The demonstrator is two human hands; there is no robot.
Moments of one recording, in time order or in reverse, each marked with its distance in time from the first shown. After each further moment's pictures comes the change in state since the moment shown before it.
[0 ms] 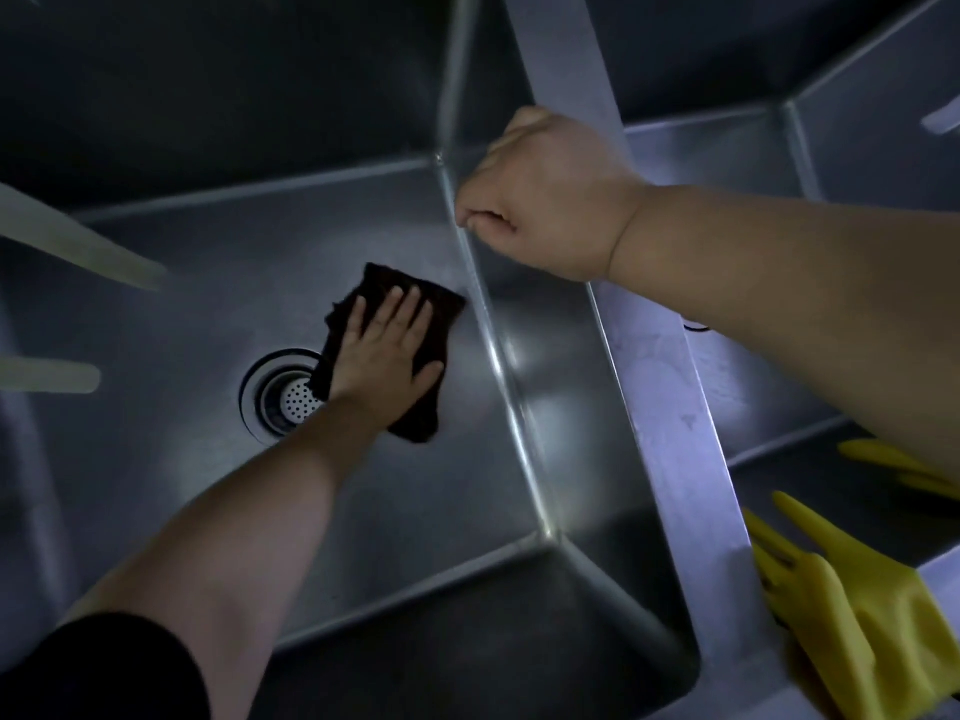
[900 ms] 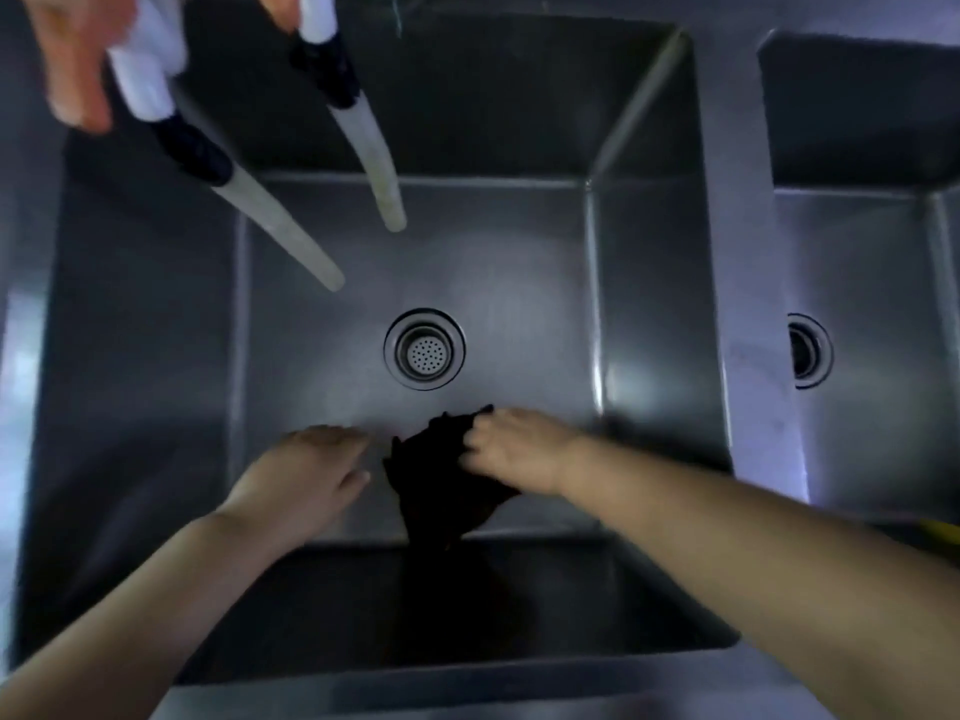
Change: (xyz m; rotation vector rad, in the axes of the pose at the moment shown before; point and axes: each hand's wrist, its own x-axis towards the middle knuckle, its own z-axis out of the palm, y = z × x) left_hand -0.257 -0.068 -0.077 -0.423 -0.231 -0.264; right_hand -0.049 -0.198 0.104 0.163 -0.544 -0.423
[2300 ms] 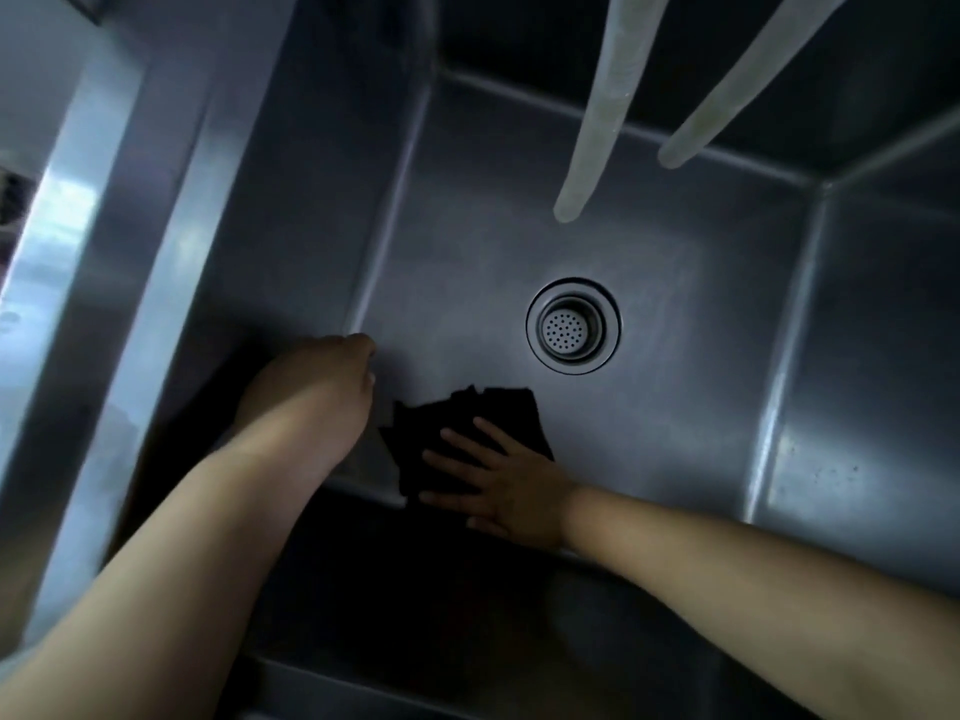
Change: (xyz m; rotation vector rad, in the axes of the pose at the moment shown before) left_hand -0.017 -0.092 0.001 -0.172 0.149 -0.550; right_hand 0.128 -0.060 0.094 -0.280 0.137 -0.355
